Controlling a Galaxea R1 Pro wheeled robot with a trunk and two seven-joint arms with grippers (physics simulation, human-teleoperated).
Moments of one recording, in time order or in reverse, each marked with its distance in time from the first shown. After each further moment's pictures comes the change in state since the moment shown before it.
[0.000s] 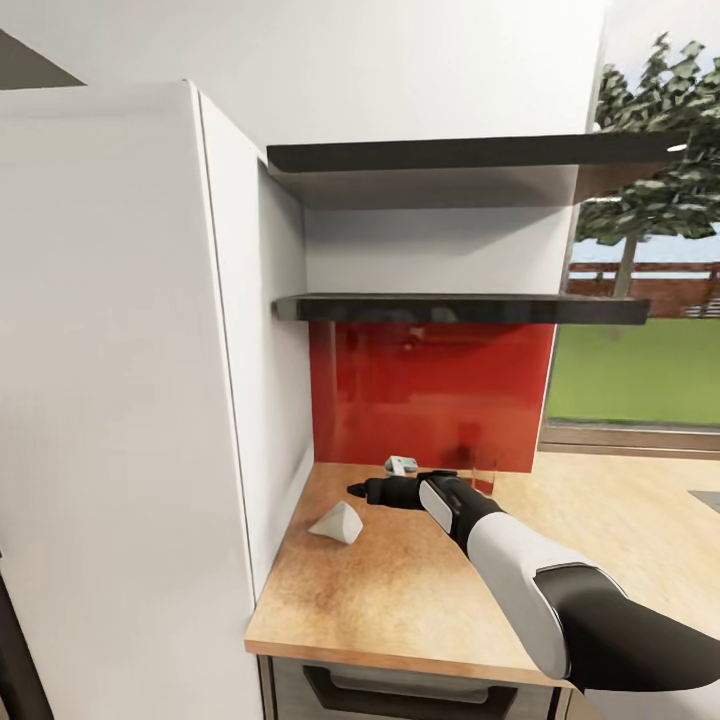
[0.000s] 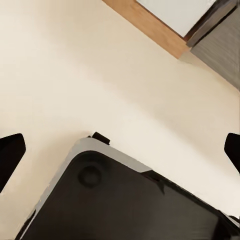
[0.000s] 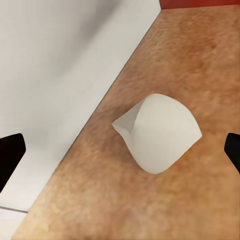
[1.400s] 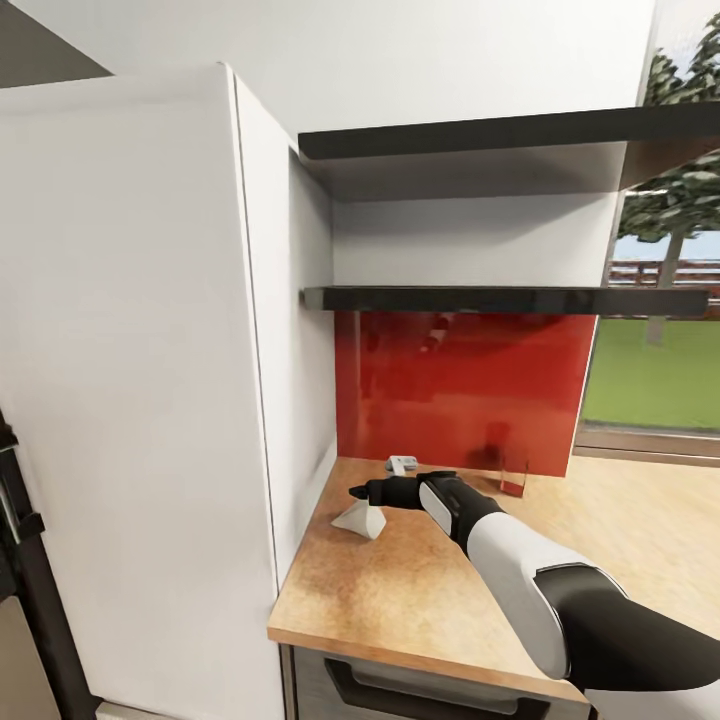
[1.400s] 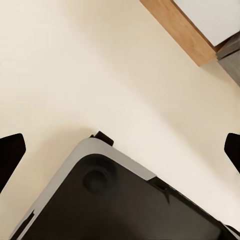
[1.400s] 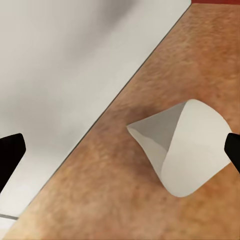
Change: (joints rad) left arm 0.005 0.060 -0.003 0.004 0.112 0.058 -0.077; right arm 0.000 0.000 -0.002 -0.001 0.076 -0.032 0.003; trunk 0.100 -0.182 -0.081
